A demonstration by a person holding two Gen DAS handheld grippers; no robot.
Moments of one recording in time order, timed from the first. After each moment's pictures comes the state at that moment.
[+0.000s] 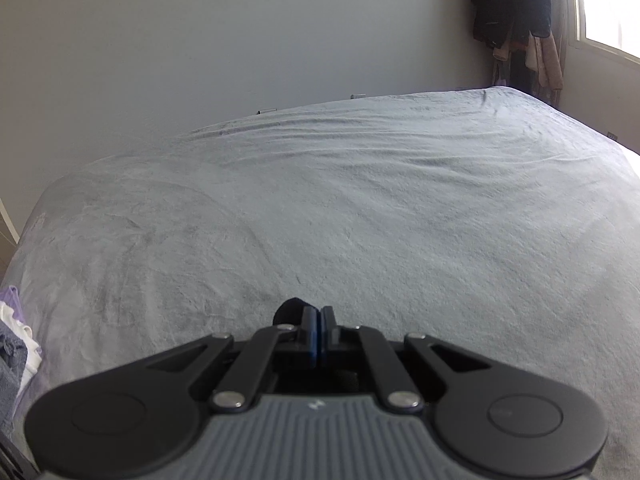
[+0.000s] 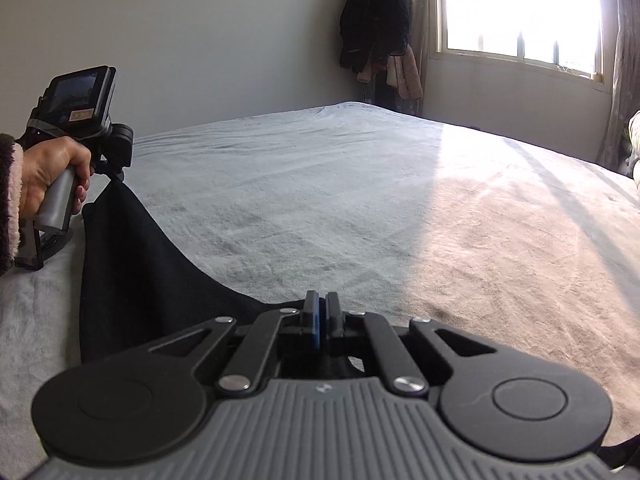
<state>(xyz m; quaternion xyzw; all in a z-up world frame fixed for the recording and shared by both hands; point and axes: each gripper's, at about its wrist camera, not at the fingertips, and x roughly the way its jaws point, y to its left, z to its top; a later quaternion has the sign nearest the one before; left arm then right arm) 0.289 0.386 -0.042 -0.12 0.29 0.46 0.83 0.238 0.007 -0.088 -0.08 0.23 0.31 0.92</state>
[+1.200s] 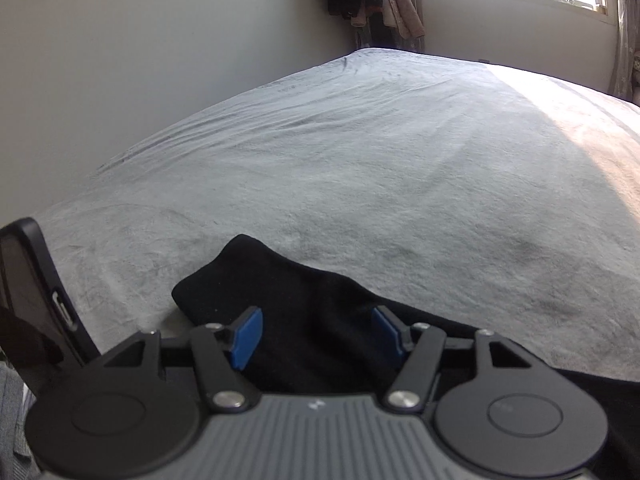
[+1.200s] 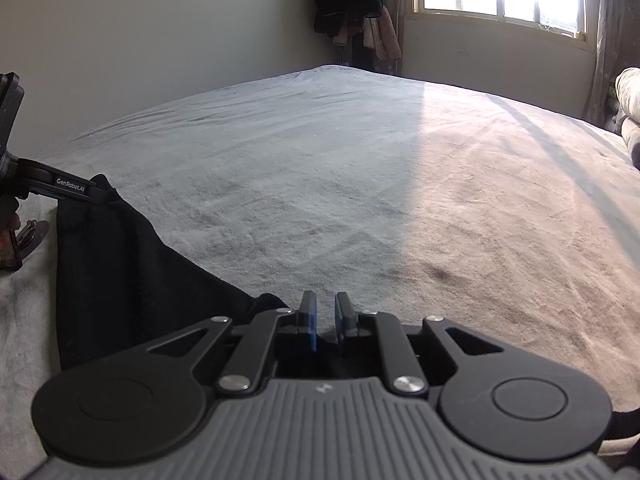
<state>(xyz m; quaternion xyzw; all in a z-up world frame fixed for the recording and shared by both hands) 0.228 0.307 -0.052 -0.02 0.36 0.28 0.89 0.249 0.013 -0.096 -0.06 0.28 0.29 0.91</state>
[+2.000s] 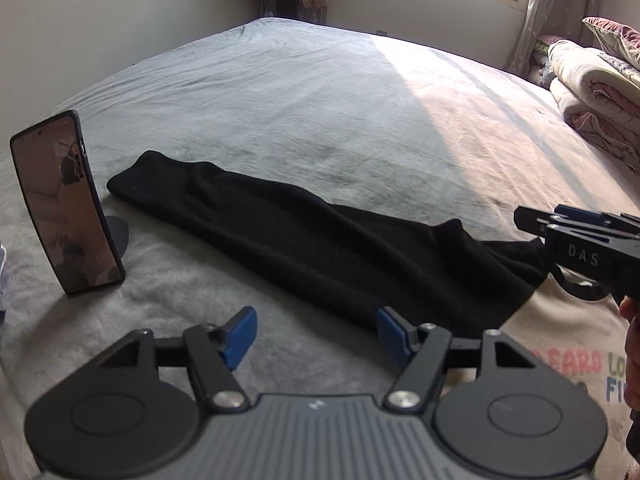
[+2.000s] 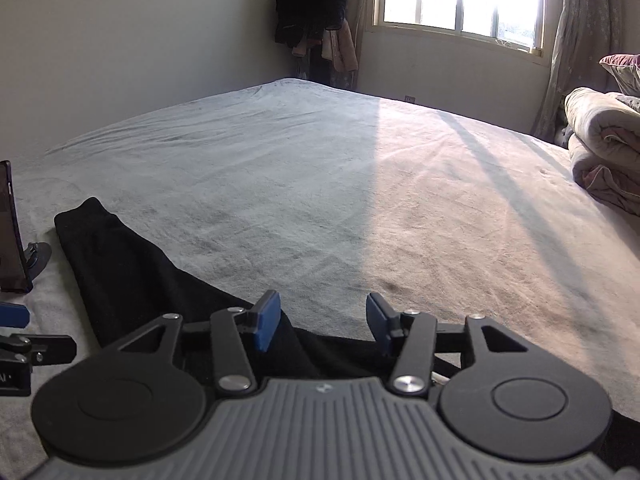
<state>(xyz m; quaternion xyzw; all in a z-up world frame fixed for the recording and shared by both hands) 0.094 0.172 -0.018 -0.08 0.41 0.11 0.90 0.176 -0.001 -0.021 -0.07 0.28 0.22 0.93</state>
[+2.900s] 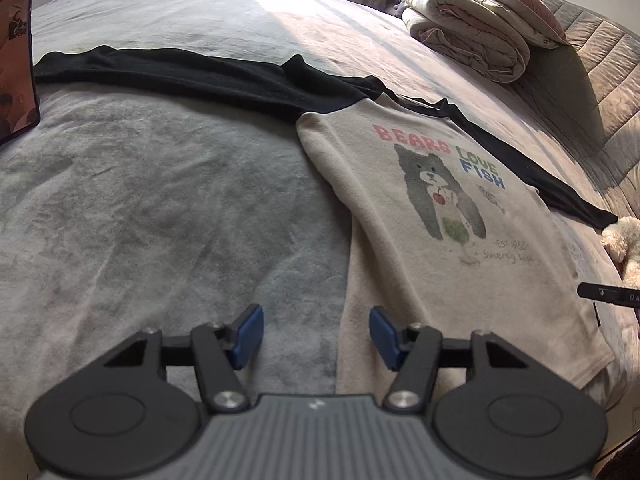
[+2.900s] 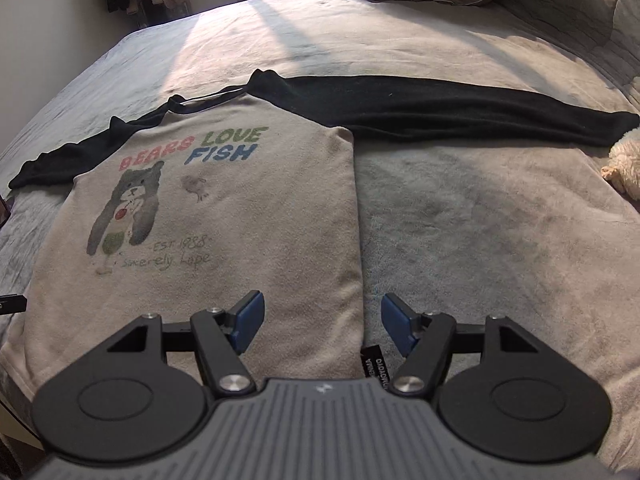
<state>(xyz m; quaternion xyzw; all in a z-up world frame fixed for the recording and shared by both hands) -0.061 0.161 -0.073 -0.09 0.45 -0.12 0.88 -0.061 -0.235 -0.070 0.07 0.44 0.02 0.89</state>
